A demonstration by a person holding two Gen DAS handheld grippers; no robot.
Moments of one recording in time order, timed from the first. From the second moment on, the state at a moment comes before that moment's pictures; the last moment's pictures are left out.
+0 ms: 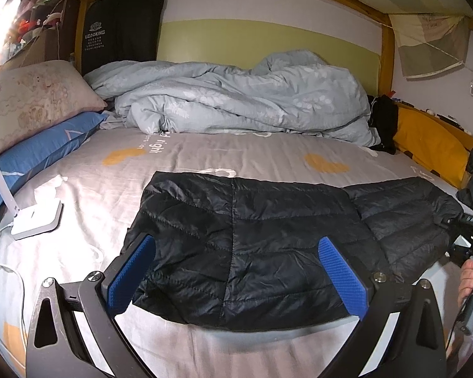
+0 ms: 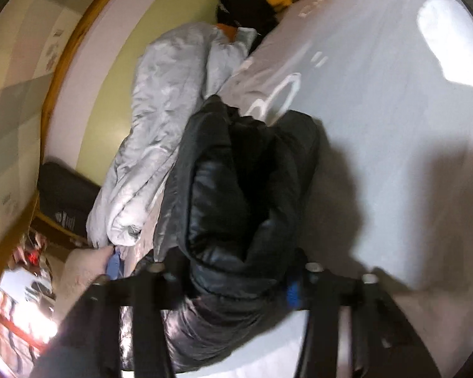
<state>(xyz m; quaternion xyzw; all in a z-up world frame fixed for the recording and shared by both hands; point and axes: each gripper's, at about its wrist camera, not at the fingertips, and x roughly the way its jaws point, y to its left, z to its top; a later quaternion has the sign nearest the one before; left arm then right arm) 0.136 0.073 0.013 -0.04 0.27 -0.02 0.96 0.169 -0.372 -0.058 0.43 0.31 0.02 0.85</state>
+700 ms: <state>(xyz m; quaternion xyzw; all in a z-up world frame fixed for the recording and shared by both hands) 0.158 0.070 -0.010 -0.09 0.37 -0.11 0.92 0.136 -0.345 0.108 0.05 0.22 -0.05 0.97</state>
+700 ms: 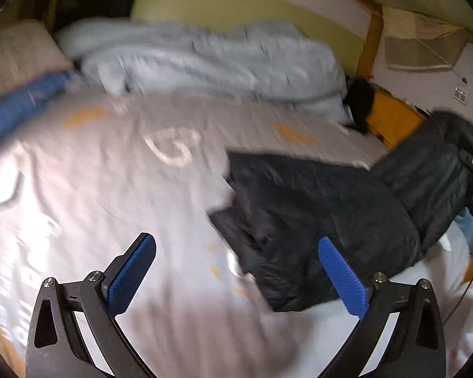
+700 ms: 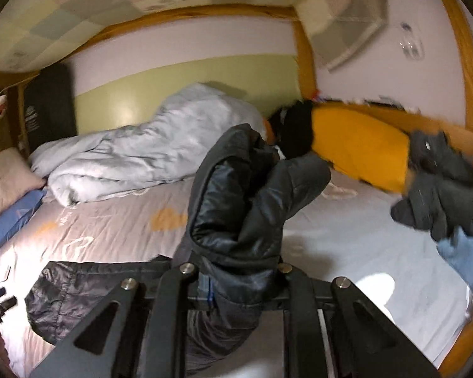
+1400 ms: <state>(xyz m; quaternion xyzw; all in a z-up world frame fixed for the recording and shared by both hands) 0.184 0.057 -0.042 -0.13 0.41 -0.15 0.89 0.137 -0.164 0.029 0.06 0.30 0.20 0.93</state>
